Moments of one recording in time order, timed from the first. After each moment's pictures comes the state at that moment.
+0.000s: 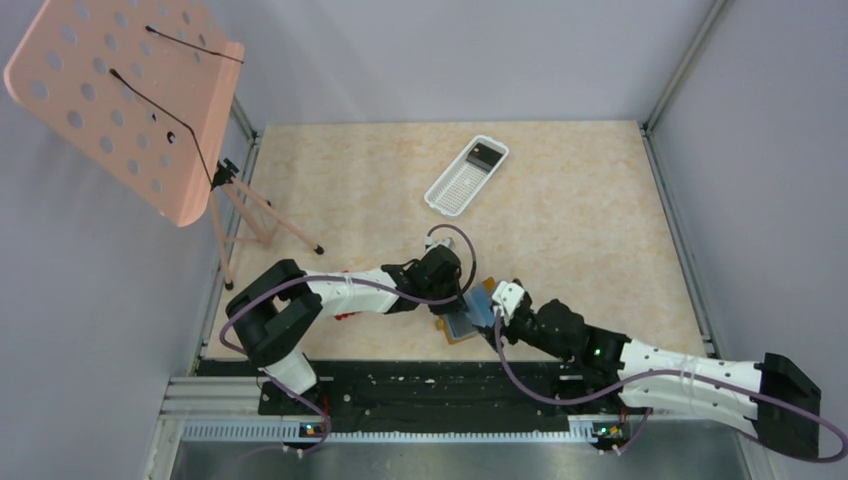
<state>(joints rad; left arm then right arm) -0.96 1.65 0.84 -0.07 0.04 -1.00 1.11 0.70 0.19 0.19 0.20 -0.05</state>
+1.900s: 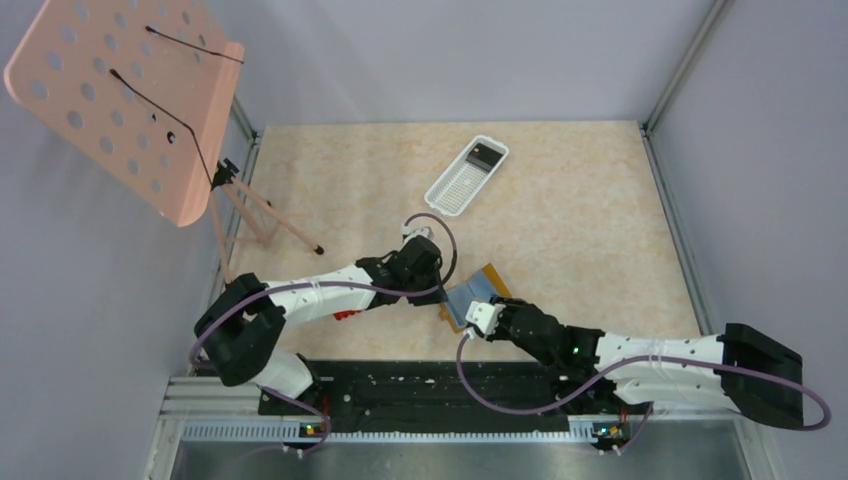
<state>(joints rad) -0.88 1.50 0.84 -0.24 -0.03 -0.92 1.18 0.94 0.21 0.28 0.40 -0.52</state>
